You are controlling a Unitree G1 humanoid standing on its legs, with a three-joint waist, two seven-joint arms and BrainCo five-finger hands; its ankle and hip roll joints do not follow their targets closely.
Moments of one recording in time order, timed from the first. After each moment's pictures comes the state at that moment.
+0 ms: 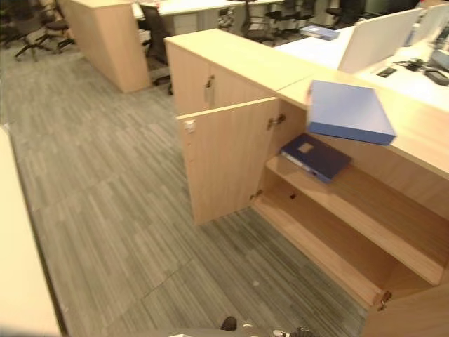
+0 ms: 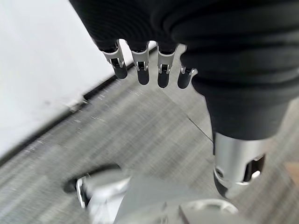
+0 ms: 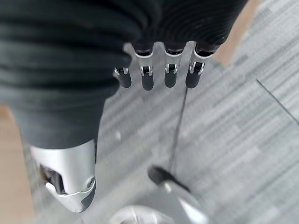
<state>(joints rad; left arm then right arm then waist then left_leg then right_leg) 0.11 0.25 -0.09 1.29 -0.07 -0.03 0.13 -0.01 -0.28 0.17 1.36 0.15 0.01 -0.04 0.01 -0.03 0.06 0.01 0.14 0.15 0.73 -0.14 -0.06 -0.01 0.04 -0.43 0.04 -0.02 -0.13</state>
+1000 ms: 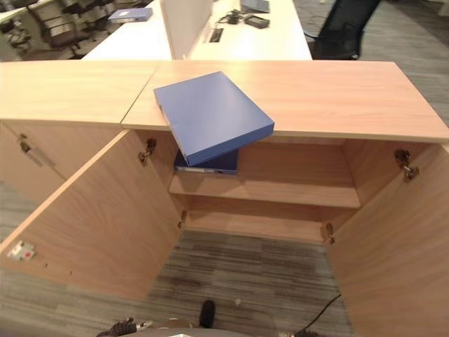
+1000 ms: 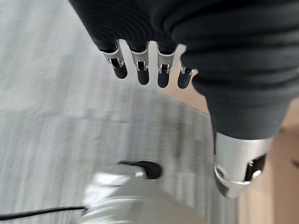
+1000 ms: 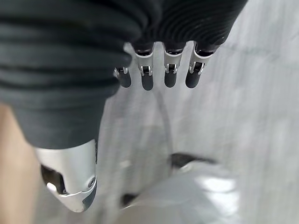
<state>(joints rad) -0.02 0.22 -0.17 1.32 -0.14 -0.05 0.03 -0.04 -0.28 0.19 1.36 0.12 0.03 0.01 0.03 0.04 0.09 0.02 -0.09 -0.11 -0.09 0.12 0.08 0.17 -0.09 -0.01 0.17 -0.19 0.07</state>
